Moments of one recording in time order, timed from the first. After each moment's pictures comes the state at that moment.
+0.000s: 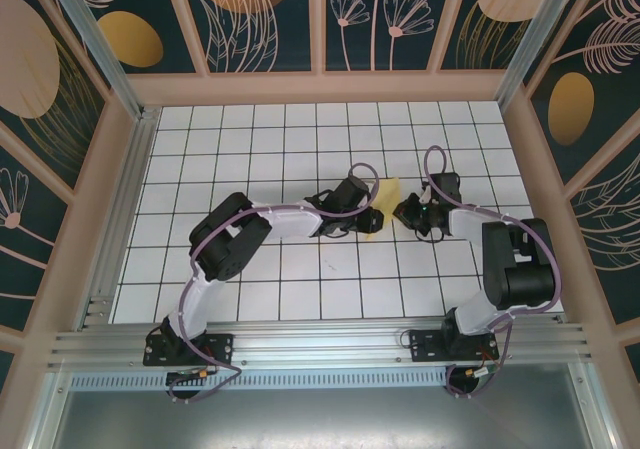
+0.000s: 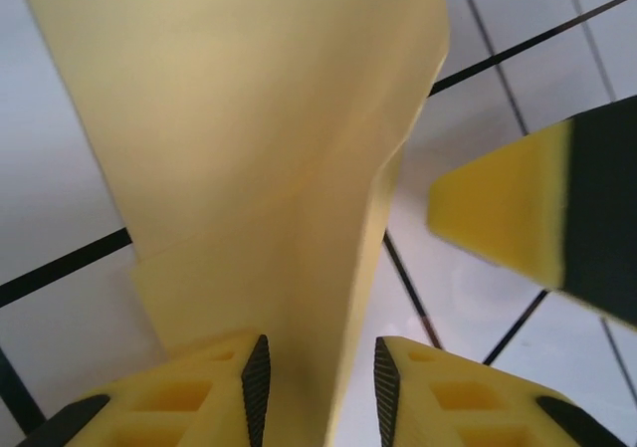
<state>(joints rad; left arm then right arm) -0.89 2.17 1.38 0.01 0.20 -0.64 0.11 1.56 0.67 -0.07 -0.47 0.76</state>
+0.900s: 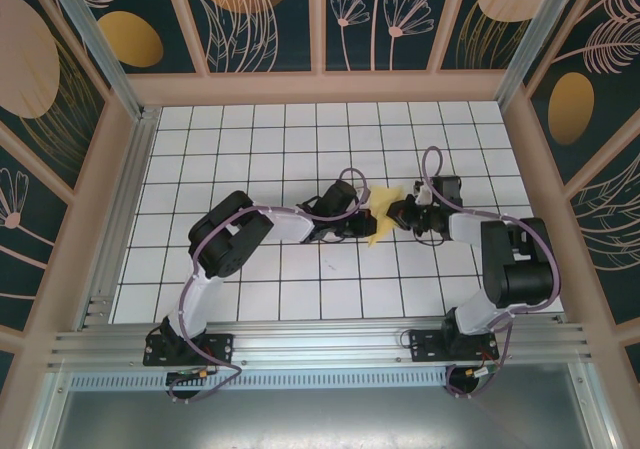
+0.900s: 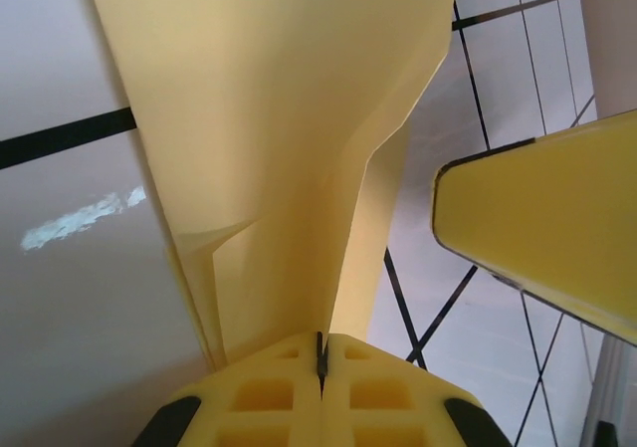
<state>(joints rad) -0.85 2.18 1.25 0.25 0.41 -0.83 0.10 1.58 0.62 0.08 -0.69 0.72</state>
